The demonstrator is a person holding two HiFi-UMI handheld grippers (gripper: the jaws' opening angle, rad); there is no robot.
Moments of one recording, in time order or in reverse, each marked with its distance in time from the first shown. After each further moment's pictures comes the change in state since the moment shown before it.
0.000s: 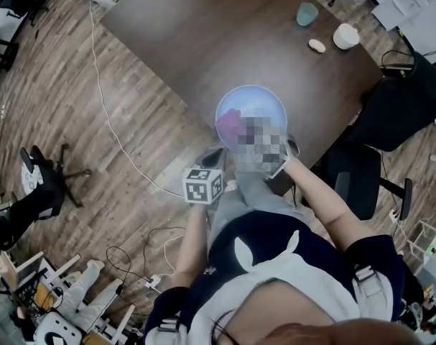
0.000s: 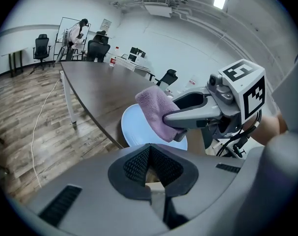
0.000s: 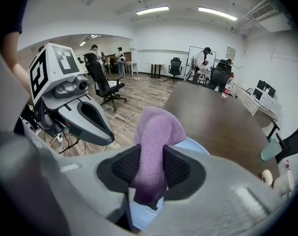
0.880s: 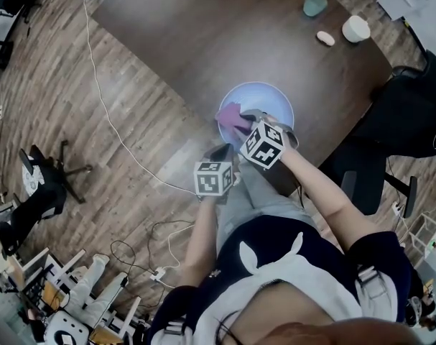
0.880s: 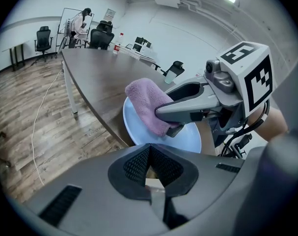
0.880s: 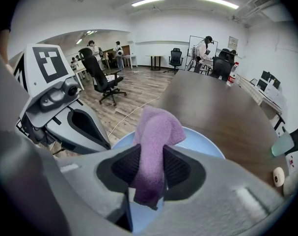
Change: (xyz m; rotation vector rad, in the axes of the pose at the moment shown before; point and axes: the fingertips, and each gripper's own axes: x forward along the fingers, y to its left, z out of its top) left arm 0.060 0.015 -0.017 -0.052 0.092 0.027; right arm 0.055 -0.025 -0.026 0.031 0.079 0.044
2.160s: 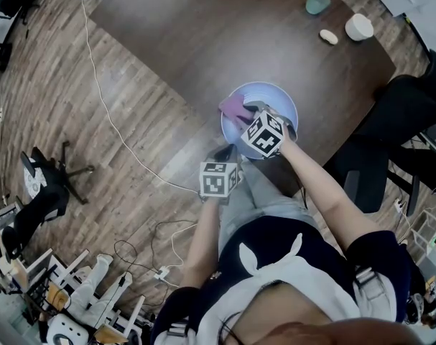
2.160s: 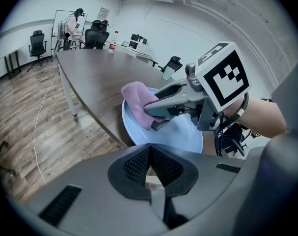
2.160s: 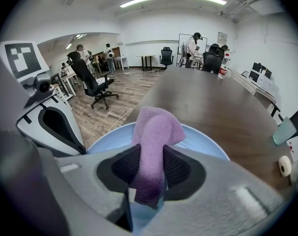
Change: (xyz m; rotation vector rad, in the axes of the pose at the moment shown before) left arm 0.006 0.001 0.004 0.058 0.040 0.010; right arm 0.033 -0.037 -0.010 0.096 -0.002 -0.042
